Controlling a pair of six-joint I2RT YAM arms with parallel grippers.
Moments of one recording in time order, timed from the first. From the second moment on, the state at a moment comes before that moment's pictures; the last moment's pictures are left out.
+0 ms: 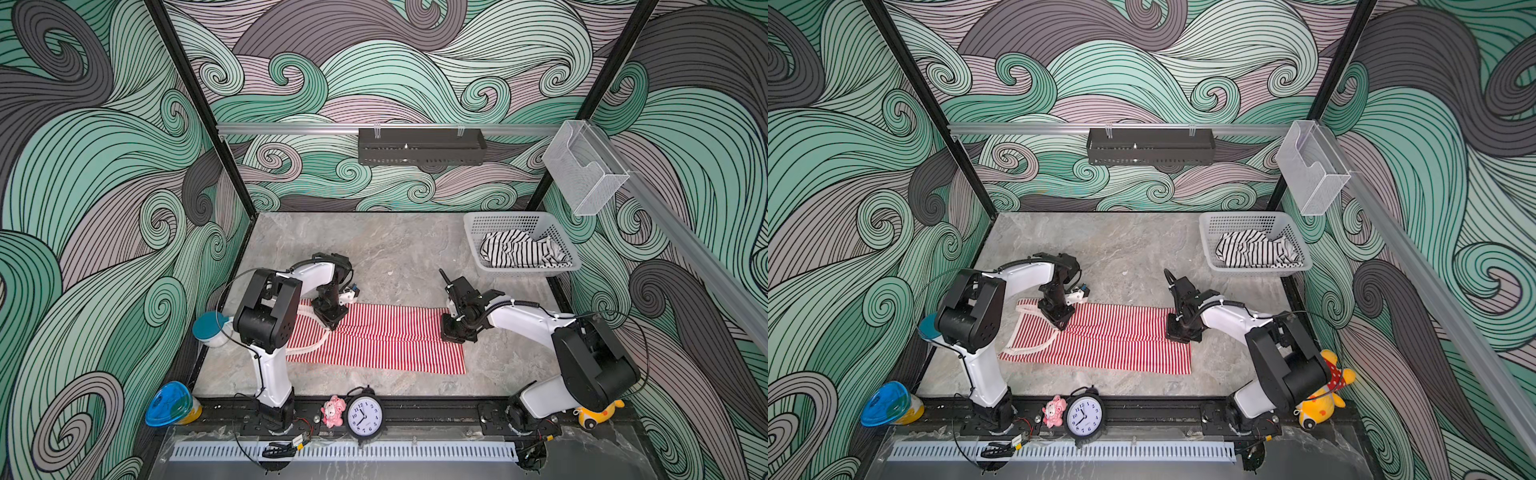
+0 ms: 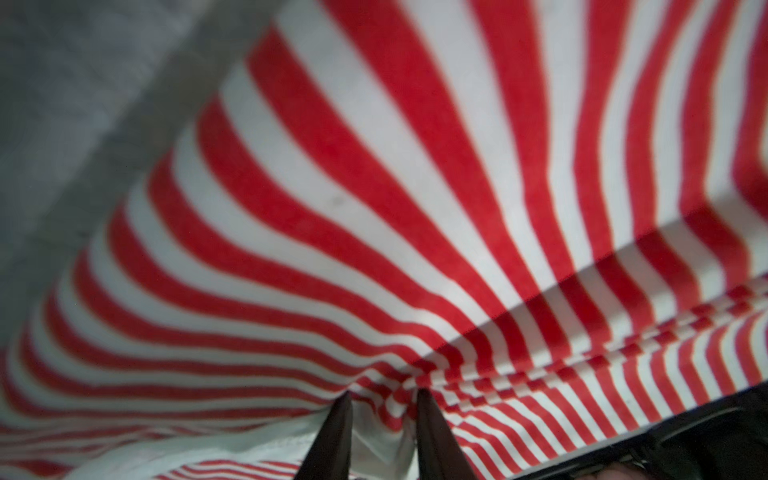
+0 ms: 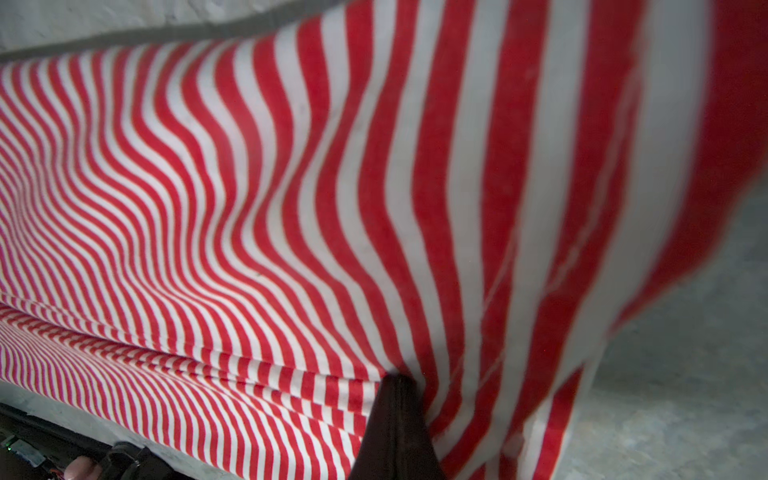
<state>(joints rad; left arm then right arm) -0.34 1.93 1.25 -1.11 -0.02 0.40 0.51 1.51 0.74 -0.63 -0.23 0.60</state>
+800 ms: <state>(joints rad) -0.34 2.56 2.40 -1.25 -0.25 0.41 0.83 1.55 0.74 -0.39 -0.20 0.90</state>
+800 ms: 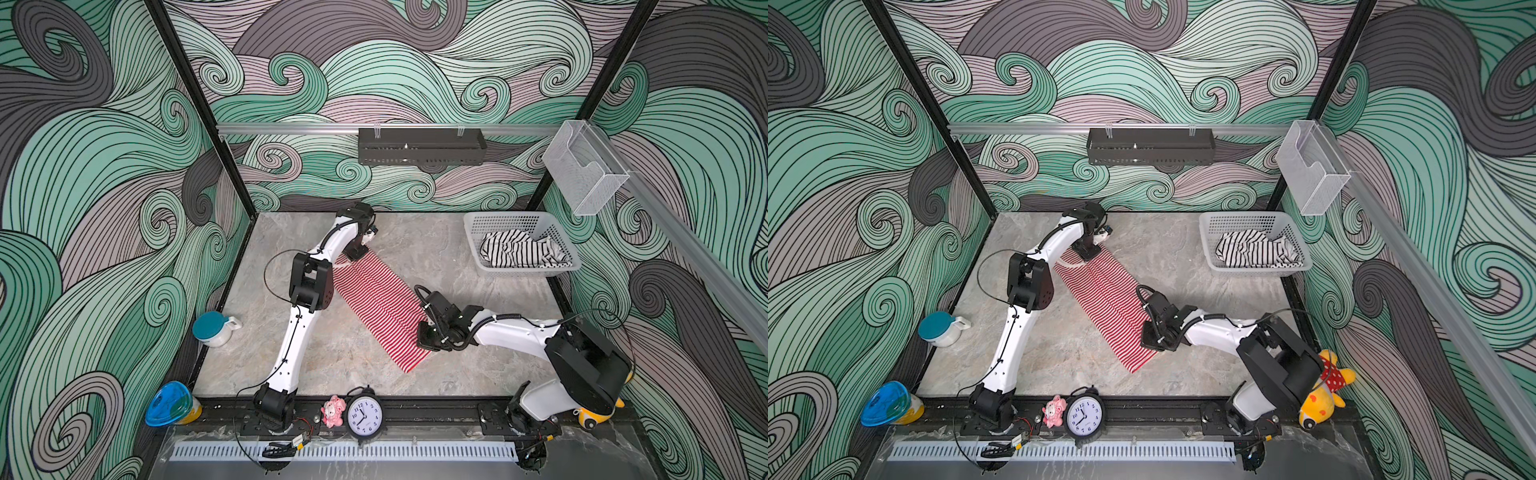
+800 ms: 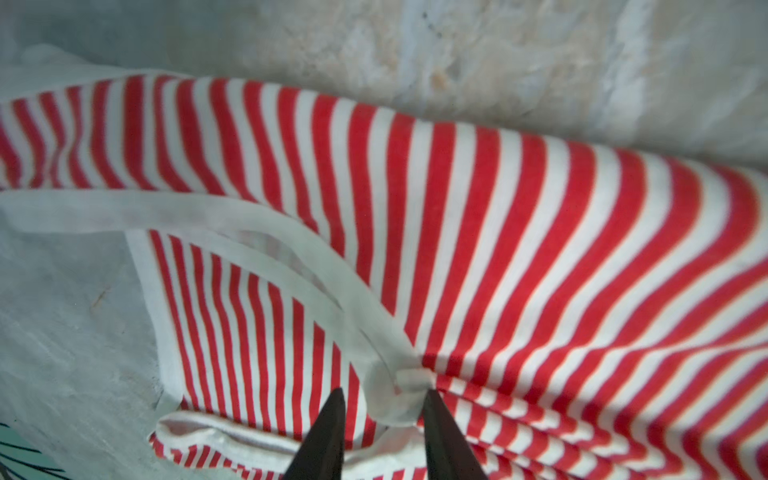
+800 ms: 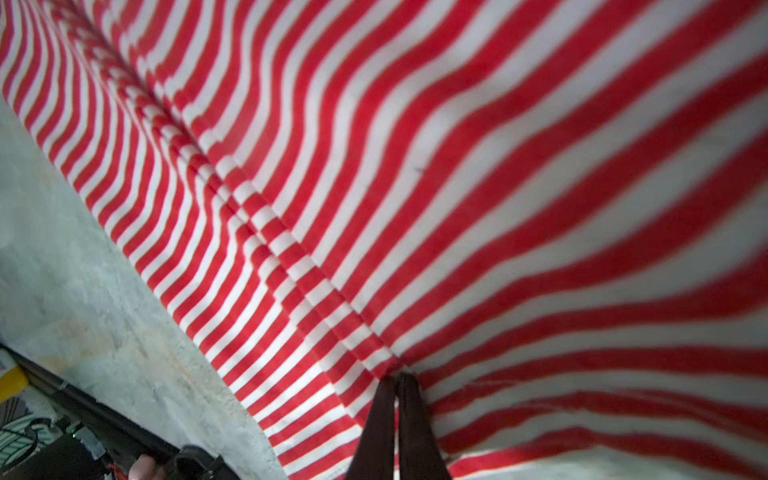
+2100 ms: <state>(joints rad) -0.44 2.05 1.46 -0.95 -0.22 0.35 0.70 1.58 0.78 -0.43 -0.23 0.73</state>
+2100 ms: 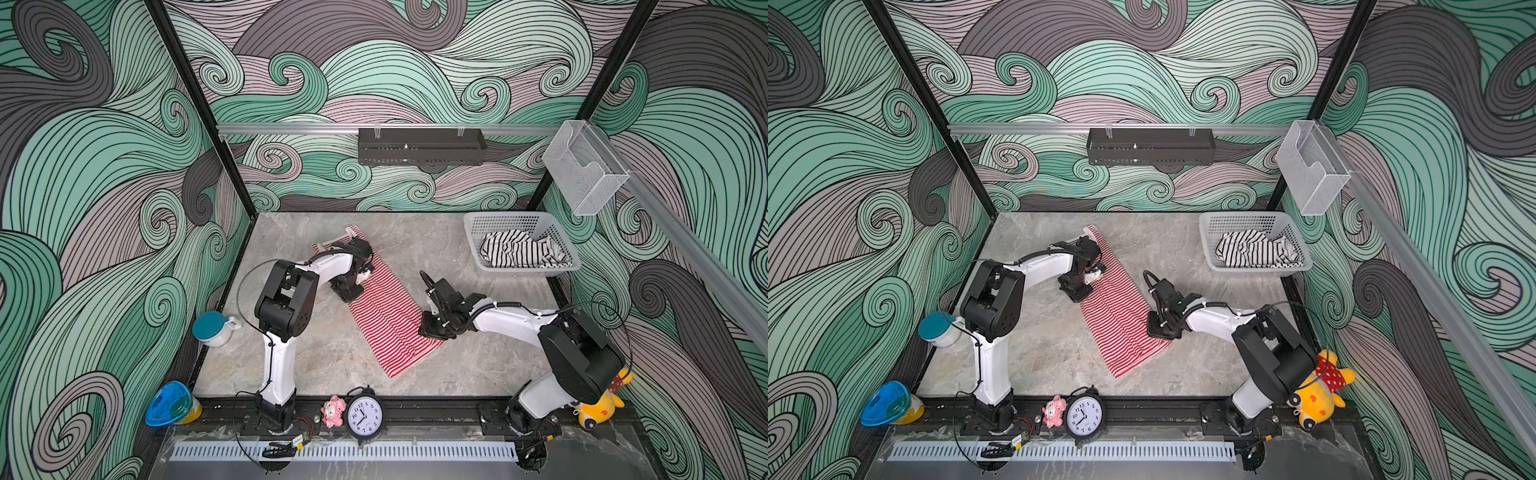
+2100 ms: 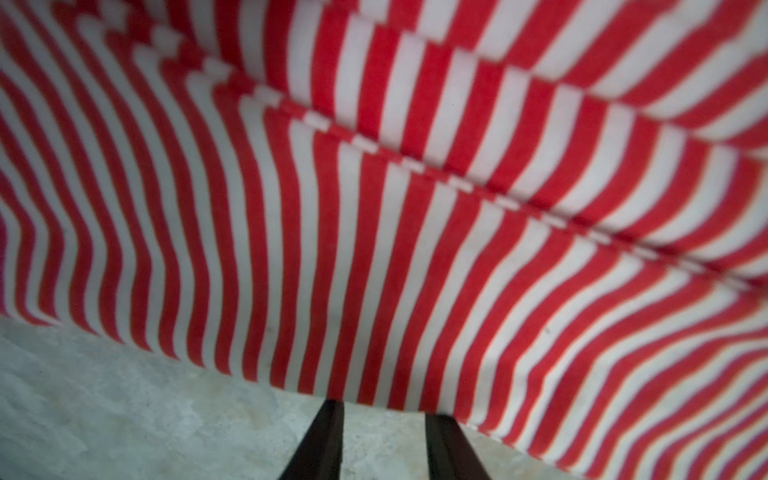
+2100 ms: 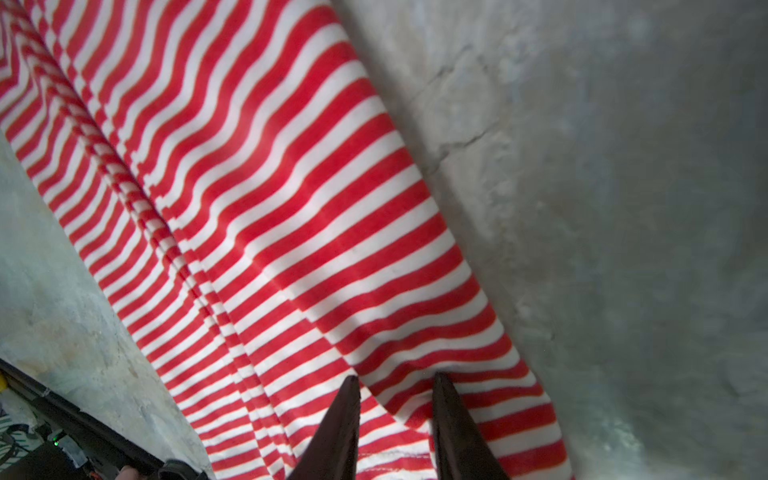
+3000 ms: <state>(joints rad) -0.35 1.86 1.43 -0.91 -0.25 0.41 1.03 1.68 0.91 -0.42 -0.22 0.98</state>
